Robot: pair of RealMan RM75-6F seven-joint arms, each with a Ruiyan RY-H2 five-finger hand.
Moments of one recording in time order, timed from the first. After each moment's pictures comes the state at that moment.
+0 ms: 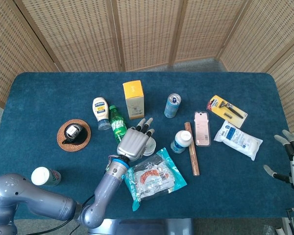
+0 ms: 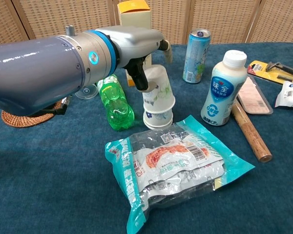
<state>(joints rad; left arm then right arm) -1.12 -1.75 -0.29 -1.83 0.53 1.33 1.04 0.08 -1.11 0.13 -1.50 -1.47 1.52 0.28</state>
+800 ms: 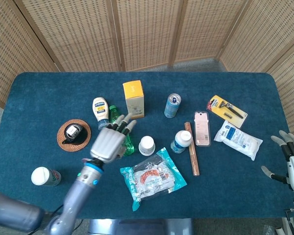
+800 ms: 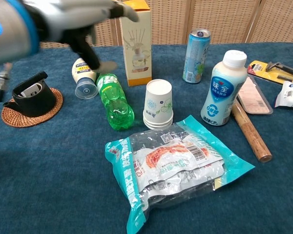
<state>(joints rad) -0.96 -1.48 -0.15 -2.12 0.76 1.45 0.94 0.08 -1.11 0.12 -1.51 -1.49 1.53 0.26</state>
